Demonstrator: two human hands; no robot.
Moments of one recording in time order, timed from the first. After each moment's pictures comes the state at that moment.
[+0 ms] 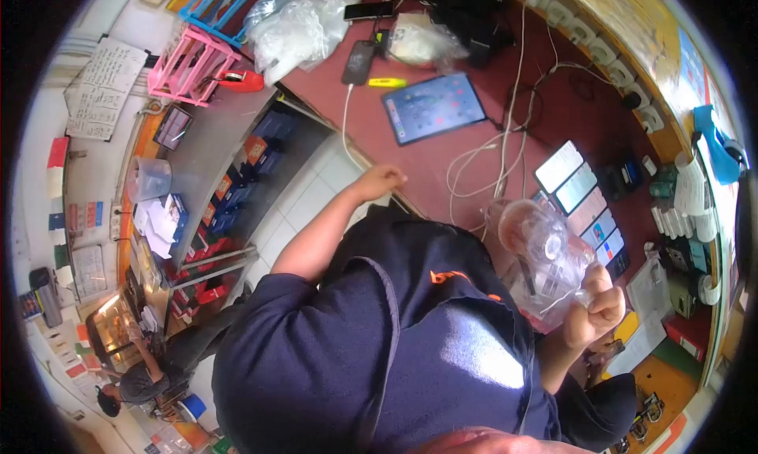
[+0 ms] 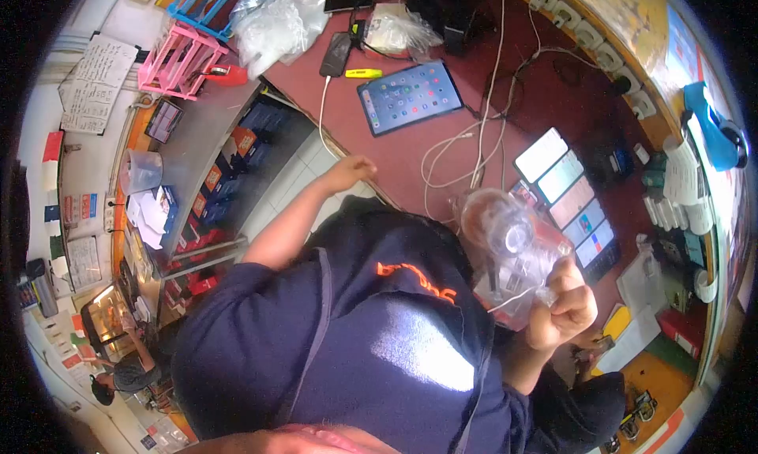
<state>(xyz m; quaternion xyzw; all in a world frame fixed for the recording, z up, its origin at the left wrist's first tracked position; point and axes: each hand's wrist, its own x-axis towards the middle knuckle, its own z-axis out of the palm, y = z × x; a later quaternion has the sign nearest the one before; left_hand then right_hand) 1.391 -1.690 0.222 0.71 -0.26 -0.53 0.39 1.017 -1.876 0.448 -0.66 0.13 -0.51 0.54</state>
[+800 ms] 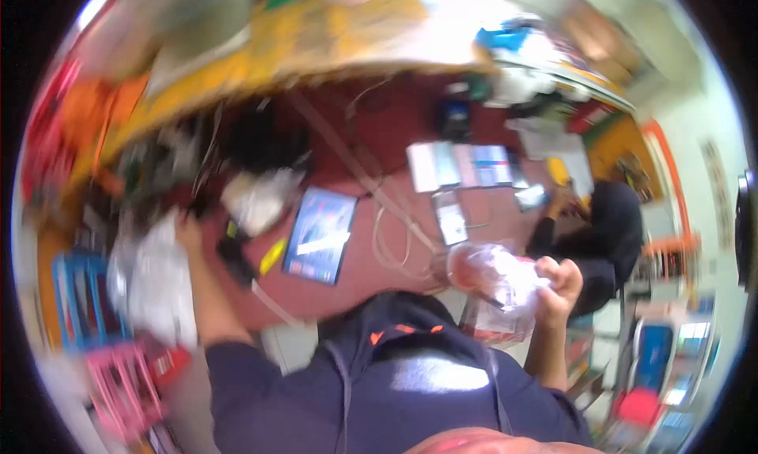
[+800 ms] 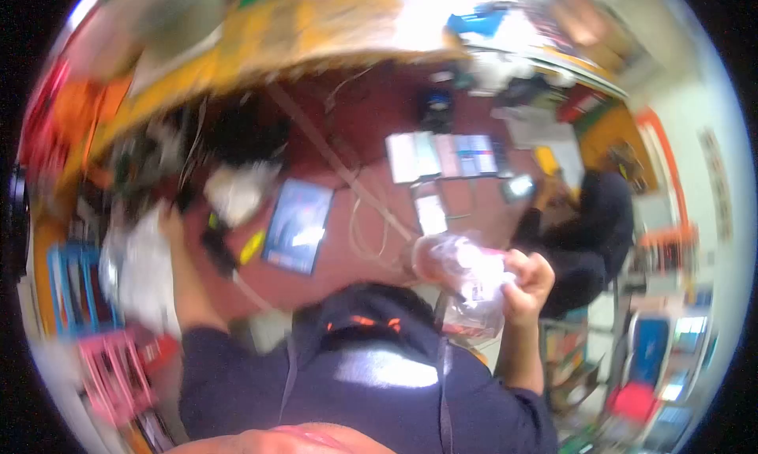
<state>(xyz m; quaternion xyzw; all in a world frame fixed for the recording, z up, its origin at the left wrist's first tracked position) 1.817 -1.948 0.182 0.73 -0.44 0.02 0.52 1.106 -1.740 0.492 -0.48 0.45 -0.65 0.37</state>
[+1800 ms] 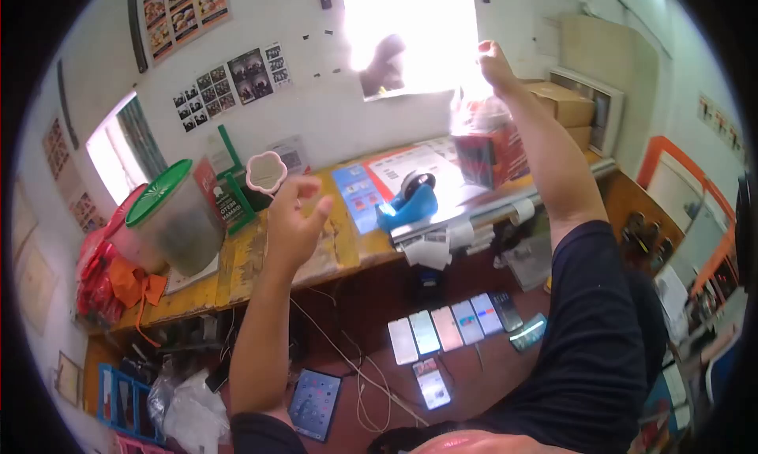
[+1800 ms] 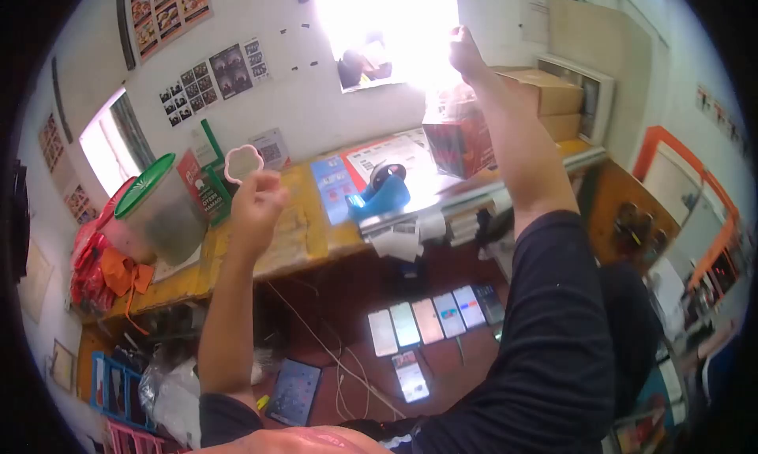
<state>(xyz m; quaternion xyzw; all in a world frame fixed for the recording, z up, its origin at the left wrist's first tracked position) 1.267 -2.086 0.663 0.38 -0.75 -0.05 0.54 0.847 -2.273 0.789 -0.60 0.36 -0.71 0.09</state>
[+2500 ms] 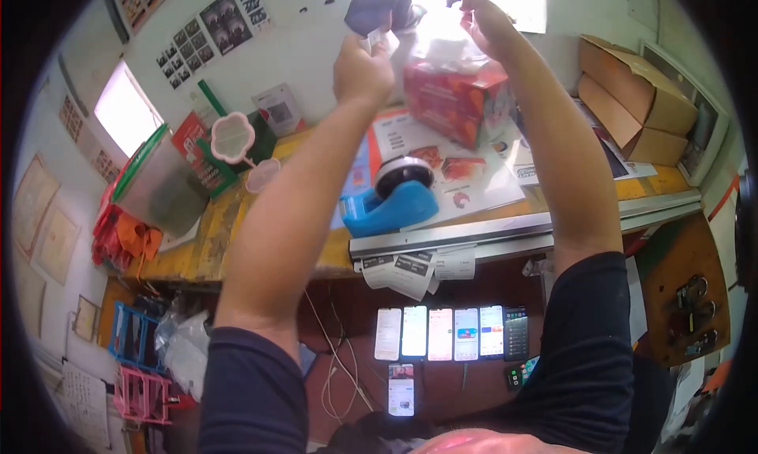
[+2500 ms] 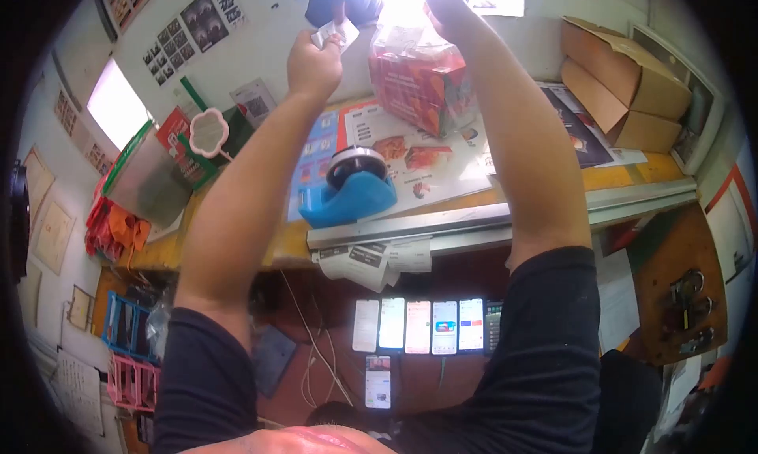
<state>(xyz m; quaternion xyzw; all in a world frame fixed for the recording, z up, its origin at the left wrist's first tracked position) 1.078 -2.336 0.683 0.58 -0.57 0.06 0.58 0.867 -2.394 0.722 -0.61 0.08 -0.61 0.49</state>
